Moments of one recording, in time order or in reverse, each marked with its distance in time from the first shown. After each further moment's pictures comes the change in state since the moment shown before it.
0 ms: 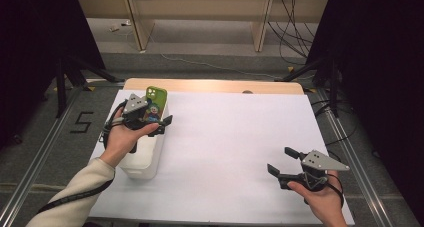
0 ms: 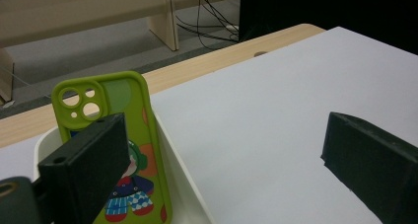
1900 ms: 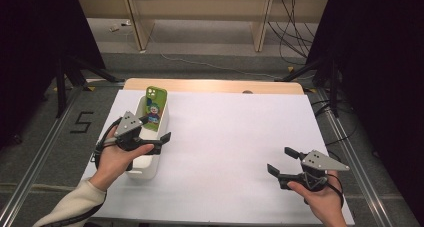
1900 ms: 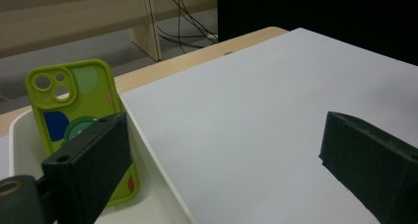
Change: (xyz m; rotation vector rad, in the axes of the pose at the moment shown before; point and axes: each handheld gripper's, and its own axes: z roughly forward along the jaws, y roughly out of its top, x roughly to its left) left arm -0.027 -0.025 -0.040 -0.045 -0.070 0.037; right arm 0.001 0.000 0.000 0.001 -0.001 0.003
